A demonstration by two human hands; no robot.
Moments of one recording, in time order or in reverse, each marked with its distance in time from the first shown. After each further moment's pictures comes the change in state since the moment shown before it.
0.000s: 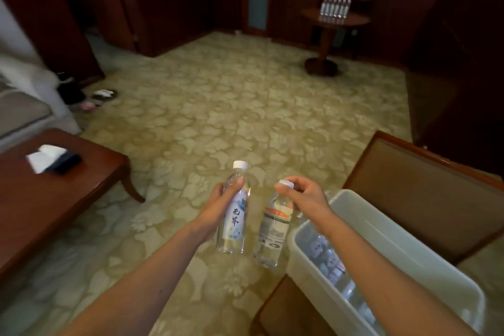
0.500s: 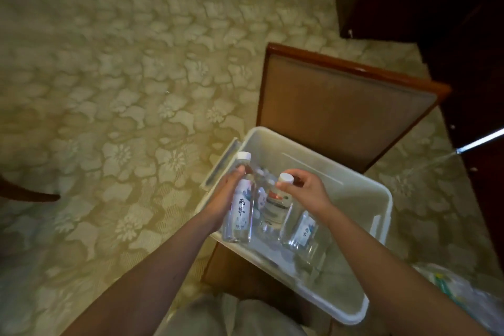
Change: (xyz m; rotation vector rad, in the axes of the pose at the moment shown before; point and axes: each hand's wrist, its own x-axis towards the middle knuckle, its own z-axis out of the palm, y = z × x) left_hand 0.109 -0.105 0.254 0.126 -0.396 -0.324; right_hand 0.009 0.172 -0.227 0.016 0.279 0.260
